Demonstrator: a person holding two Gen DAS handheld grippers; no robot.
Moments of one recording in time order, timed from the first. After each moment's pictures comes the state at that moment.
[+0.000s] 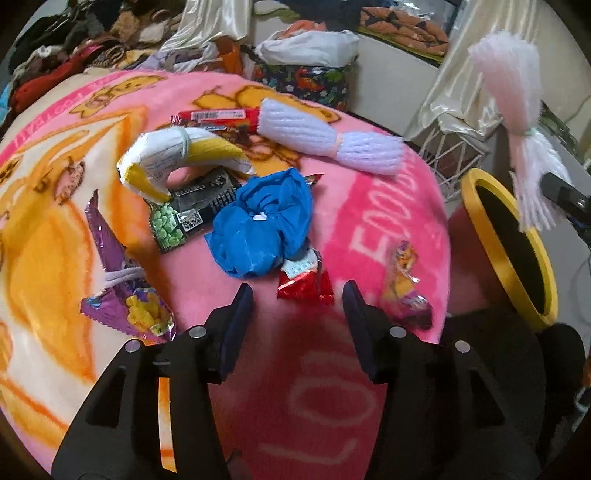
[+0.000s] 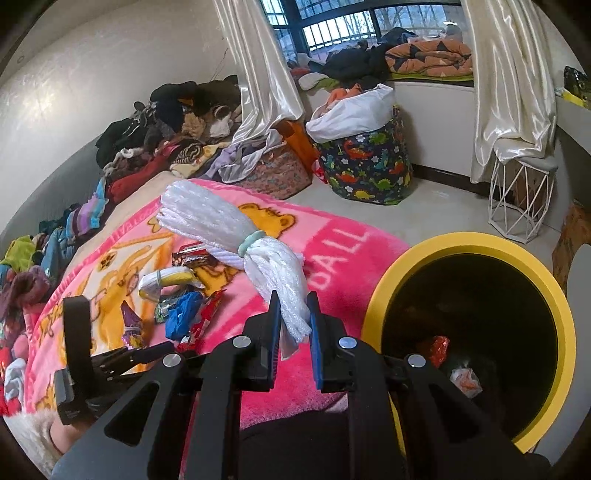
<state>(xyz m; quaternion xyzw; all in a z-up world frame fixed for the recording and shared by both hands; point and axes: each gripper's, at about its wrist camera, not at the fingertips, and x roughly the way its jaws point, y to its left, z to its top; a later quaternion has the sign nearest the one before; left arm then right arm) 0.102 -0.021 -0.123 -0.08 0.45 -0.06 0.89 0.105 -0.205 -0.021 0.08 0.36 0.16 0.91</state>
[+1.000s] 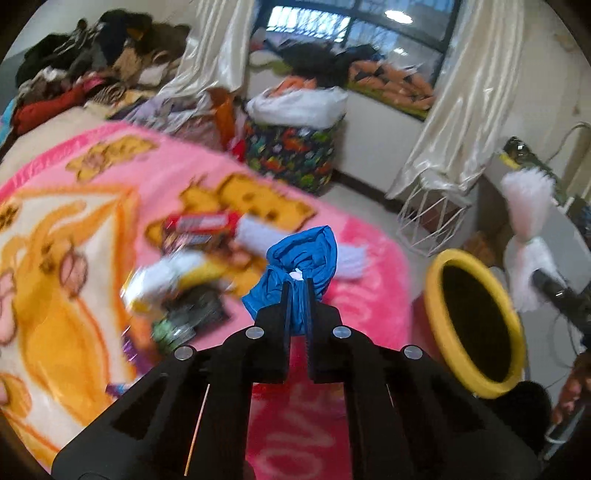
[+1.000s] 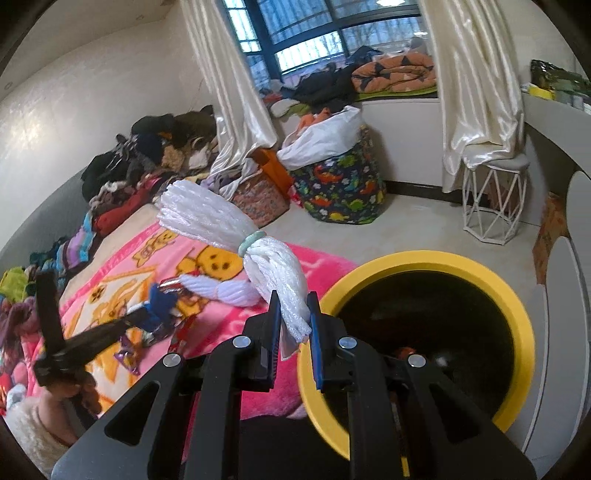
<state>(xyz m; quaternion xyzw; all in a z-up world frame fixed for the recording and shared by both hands) 0.130 -0.030 -0.046 -0.10 0.35 -0.08 0.93 0.093 -0.271 0.003 0.11 0.32 0.11 0.93</state>
